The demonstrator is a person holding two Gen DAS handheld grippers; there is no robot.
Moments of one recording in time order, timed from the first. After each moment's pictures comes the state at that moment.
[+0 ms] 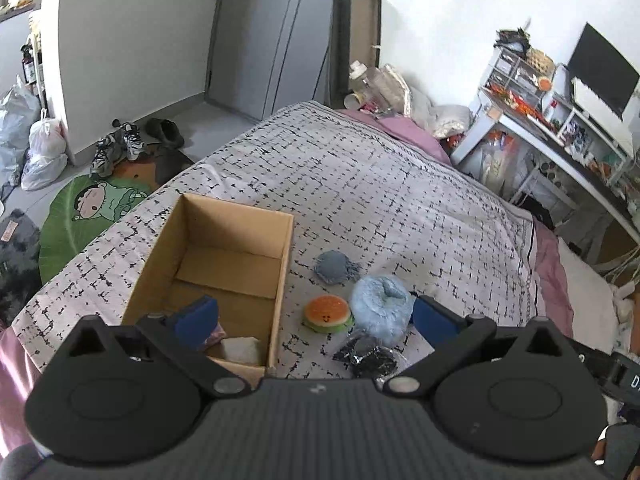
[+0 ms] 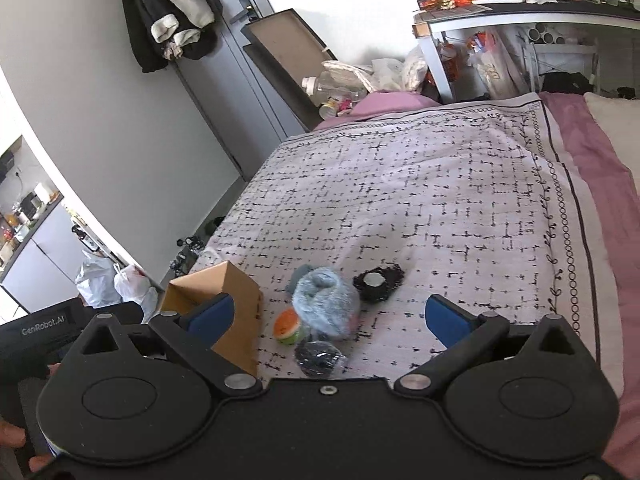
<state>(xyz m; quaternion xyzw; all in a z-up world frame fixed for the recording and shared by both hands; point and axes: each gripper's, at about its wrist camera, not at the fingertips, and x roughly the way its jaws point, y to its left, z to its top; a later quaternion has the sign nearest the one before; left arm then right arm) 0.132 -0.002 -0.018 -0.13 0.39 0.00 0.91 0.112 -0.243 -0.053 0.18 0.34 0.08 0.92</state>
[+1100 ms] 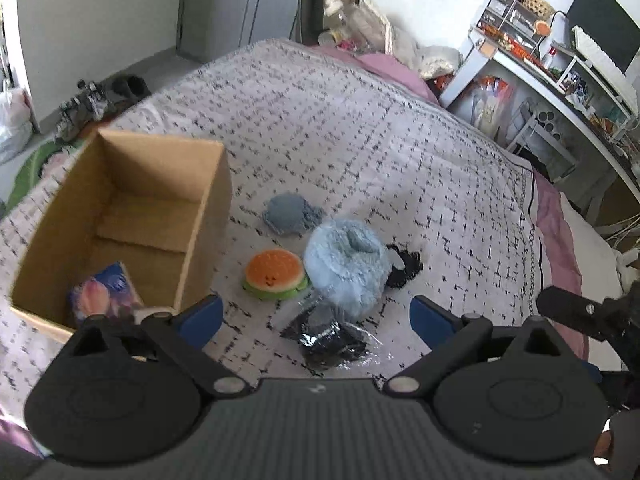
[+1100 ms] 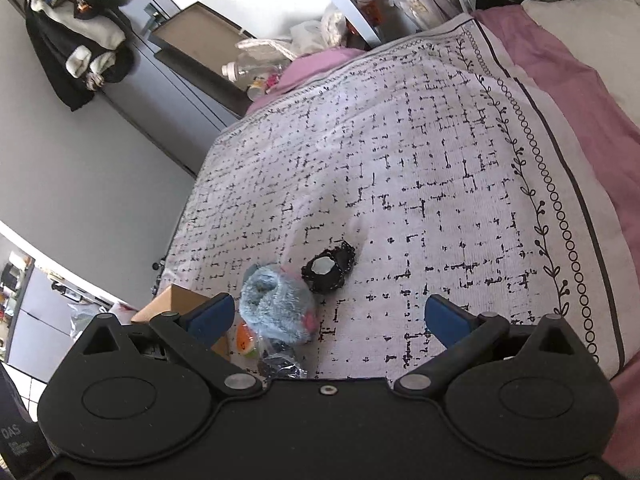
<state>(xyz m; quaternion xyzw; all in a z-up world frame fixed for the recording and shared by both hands) 0.184 -0.058 -0.096 -0.13 0.45 -0.03 0.88 0.157 -0.282 -0.108 0.29 0.39 0.02 0.87</state>
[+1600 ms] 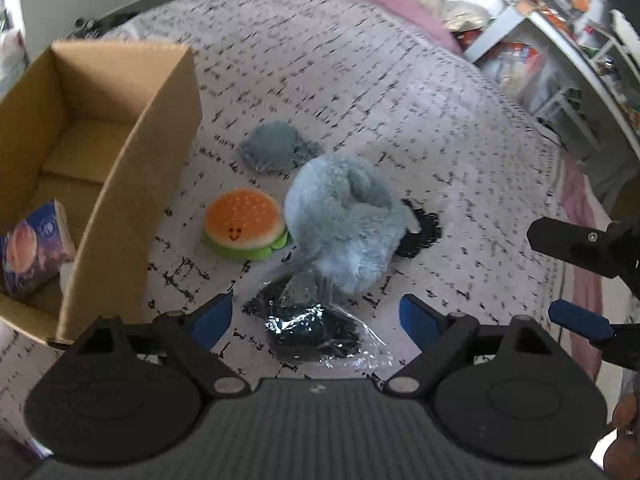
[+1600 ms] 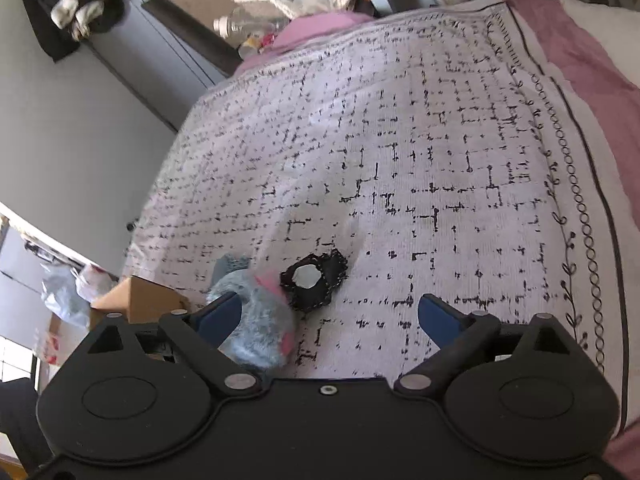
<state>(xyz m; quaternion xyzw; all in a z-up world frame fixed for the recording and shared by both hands) 0.224 -0.082 -0.162 -0.17 0.52 -0.01 0.84 0.234 -0.273 -0.131 0.23 0.46 0.04 0.86</state>
